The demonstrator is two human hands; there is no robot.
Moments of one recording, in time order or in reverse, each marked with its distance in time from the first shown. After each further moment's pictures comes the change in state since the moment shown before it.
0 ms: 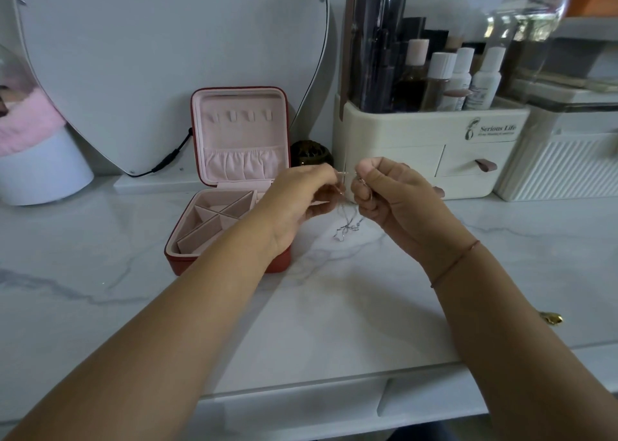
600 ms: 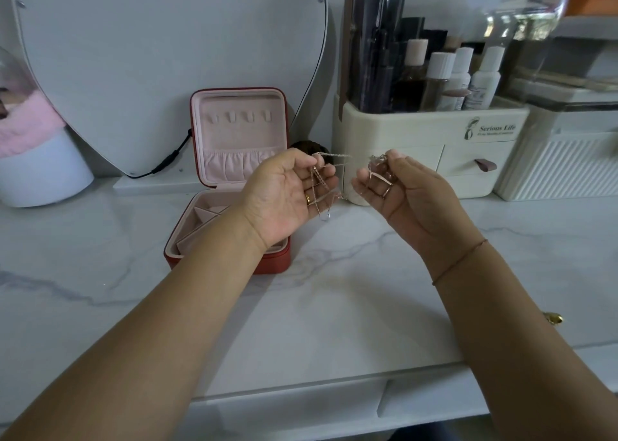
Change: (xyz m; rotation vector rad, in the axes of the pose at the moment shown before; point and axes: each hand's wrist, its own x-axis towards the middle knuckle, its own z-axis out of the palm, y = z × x) left_hand 0.006 0.005 -0.017 -0.437 -0.145 -0.127; right_hand 0.003 -0.002 -0.005 0.427 0.171 -0.021
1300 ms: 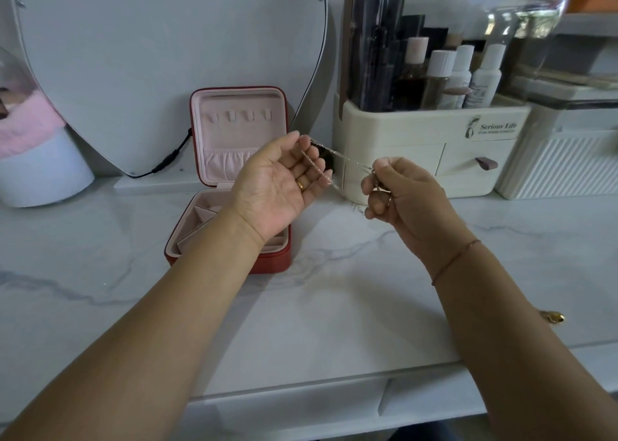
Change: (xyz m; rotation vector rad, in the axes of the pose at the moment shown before) left_hand 0.000 0.005 -0.002 -0.210 0.022 0.084; right_hand -0.005 0.002 0.004 -0.482 0.065 -0.007
